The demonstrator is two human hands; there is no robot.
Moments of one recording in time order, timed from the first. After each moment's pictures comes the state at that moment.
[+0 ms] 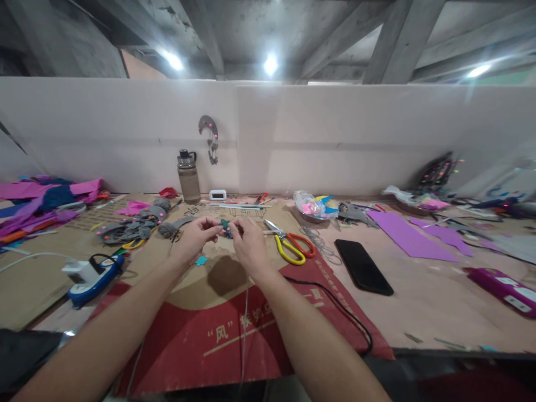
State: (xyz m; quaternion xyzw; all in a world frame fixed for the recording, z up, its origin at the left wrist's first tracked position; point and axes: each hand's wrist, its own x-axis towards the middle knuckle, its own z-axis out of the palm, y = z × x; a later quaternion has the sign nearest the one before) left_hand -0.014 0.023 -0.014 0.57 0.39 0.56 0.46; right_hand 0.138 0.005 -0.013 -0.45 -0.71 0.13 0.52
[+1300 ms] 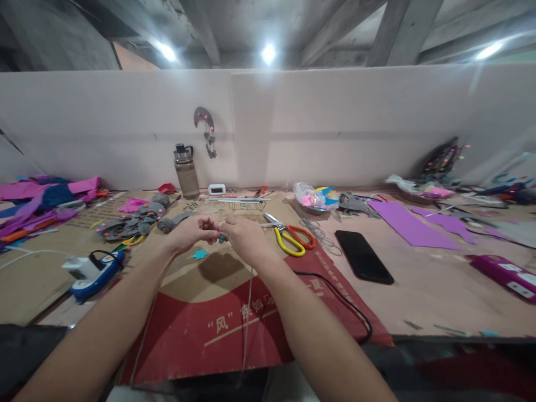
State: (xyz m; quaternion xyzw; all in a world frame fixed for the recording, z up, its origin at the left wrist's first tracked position) left_hand -0.038 0.024 -0.001 0.67 0.39 0.37 0.51; right_hand 0.148 0.007 -0.009 -0.39 -0.87 -0.07 0.30
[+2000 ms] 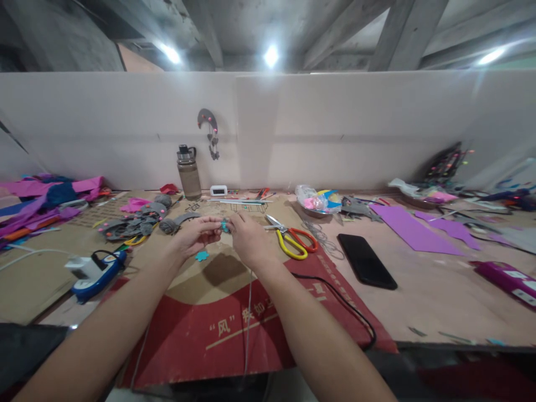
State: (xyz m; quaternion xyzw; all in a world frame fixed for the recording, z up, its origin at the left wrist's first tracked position) left_hand -0.027 0.027 -0.009 0.45 0.37 0.47 0.66; right_hand 0.142 0.002 -0.011 -0.45 -0.80 -0.02 0.39
